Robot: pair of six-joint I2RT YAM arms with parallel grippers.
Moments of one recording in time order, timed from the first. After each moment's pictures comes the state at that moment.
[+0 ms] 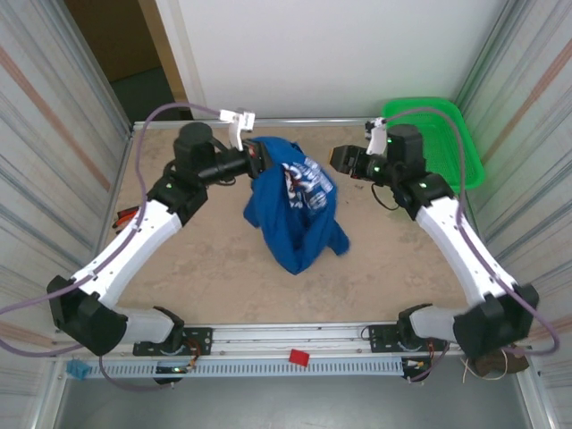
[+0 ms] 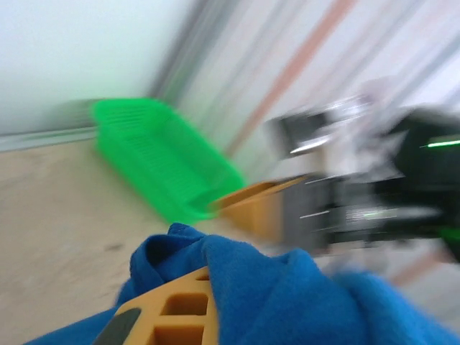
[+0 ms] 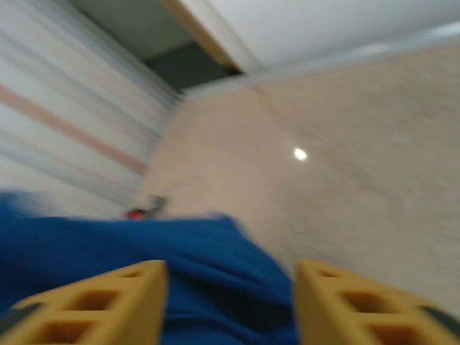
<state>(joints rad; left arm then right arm) -0.53 1.31 1.31 -0.06 0.61 -0.55 0.33 1.29 1.21 -0.42 -0.36 0.52</state>
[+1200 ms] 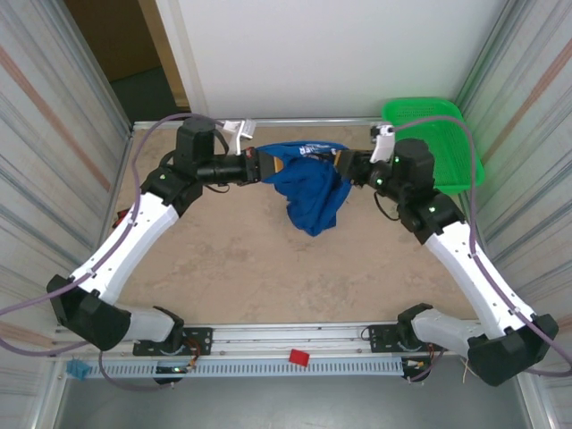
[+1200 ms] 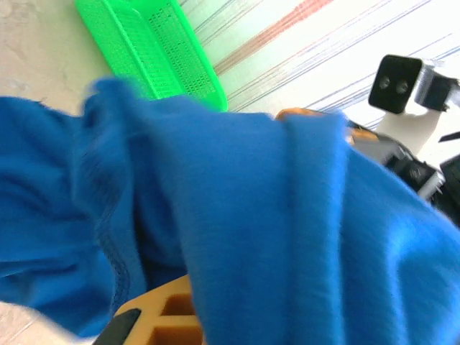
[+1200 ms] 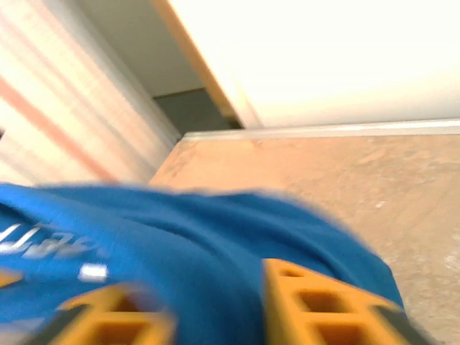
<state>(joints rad) -0.48 1.33 1.38 -0.42 0.71 -0.68 0.40 1.10 1.15 -0.30 -0.23 0.46</state>
